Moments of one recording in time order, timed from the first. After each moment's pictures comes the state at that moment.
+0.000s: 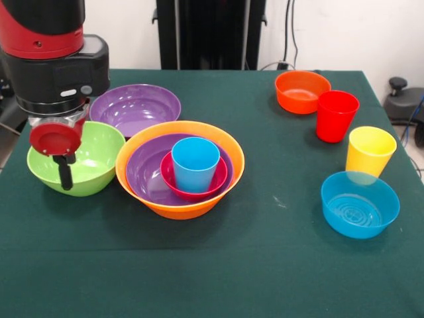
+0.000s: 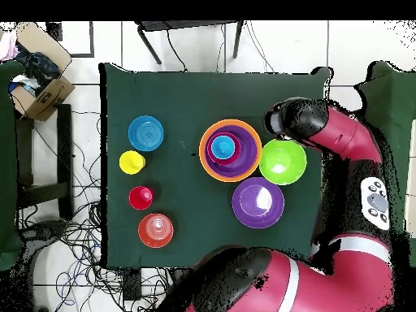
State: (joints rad) arm -0.47 -0.38 -0.05 1.15 0.01 0.71 2.68
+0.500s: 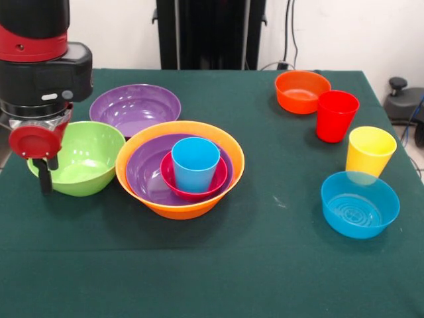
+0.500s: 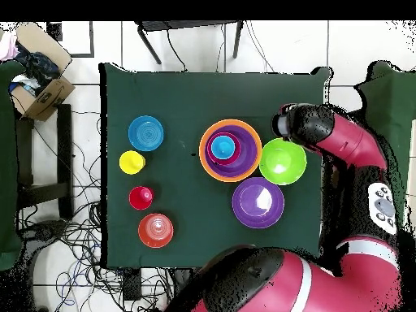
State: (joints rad) arm -0.49 -0.38 -0.05 1.17 0.01 0.64 2.68
